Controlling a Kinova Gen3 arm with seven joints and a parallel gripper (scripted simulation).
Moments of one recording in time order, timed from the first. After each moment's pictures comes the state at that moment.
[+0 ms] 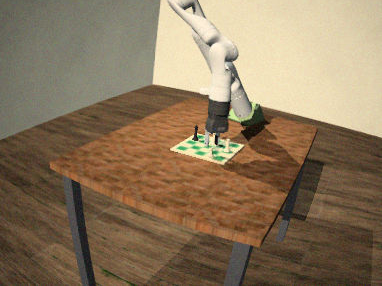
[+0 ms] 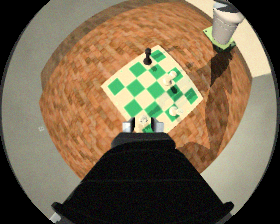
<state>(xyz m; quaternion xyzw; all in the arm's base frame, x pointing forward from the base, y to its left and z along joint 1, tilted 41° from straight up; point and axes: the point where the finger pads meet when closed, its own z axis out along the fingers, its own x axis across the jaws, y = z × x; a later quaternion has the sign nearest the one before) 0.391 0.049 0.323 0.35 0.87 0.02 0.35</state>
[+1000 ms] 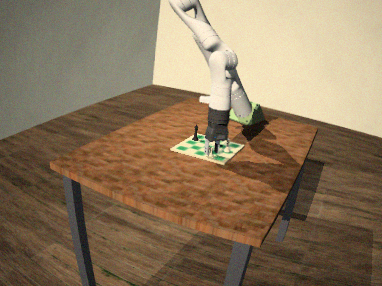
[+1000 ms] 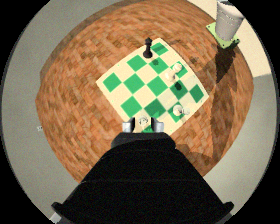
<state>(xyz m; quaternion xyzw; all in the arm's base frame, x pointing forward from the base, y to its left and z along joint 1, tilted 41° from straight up) 0.412 0.046 0.301 0.35 0.87 0.02 0.35</state>
